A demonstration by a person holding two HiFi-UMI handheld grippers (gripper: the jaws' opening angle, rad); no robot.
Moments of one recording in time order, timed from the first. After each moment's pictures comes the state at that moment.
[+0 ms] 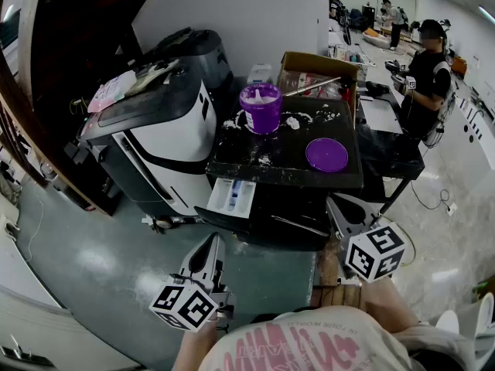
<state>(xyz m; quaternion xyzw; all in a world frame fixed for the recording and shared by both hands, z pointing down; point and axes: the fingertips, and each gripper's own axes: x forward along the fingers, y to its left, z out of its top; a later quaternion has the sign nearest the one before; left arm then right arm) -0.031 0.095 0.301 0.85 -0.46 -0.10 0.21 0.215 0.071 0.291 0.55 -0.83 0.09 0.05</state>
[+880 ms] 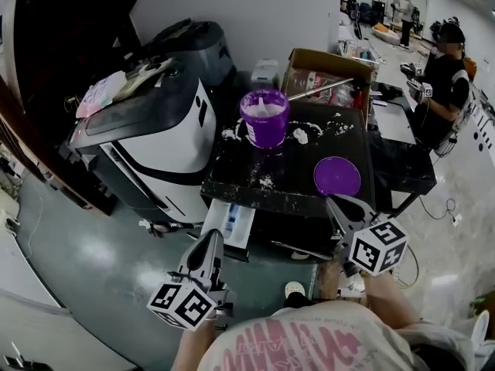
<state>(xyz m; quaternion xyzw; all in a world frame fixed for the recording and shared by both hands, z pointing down) -0.010 -0.032 0.305 0.84 -0.49 -0.11 0.22 0.239 -0.070 0.322 0.50 -0.85 0.15 0.04</state>
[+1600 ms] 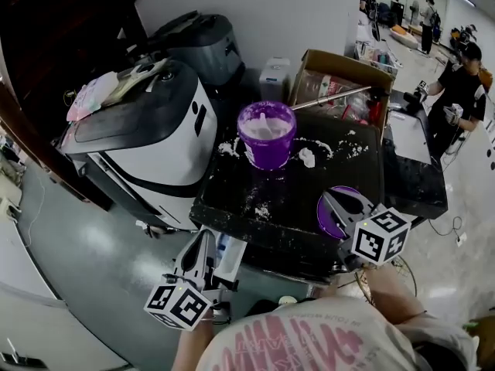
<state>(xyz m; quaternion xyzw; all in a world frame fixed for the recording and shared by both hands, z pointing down) 0.008 -0.144 0.334 0.79 -0.55 -0.13 0.23 0.267 -0.213 0.346 0.44 -0.88 0.18 0.04</state>
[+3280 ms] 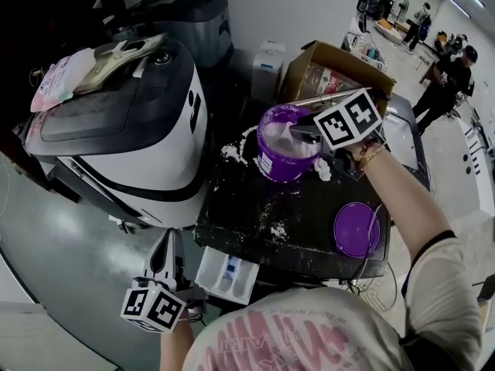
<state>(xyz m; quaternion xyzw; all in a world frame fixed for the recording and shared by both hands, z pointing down) -0.121 -0.245 0.366 0.76 -0.58 -0.12 0.26 0.155 -0.459 0.338 0.35 -0.85 0.18 0.35</state>
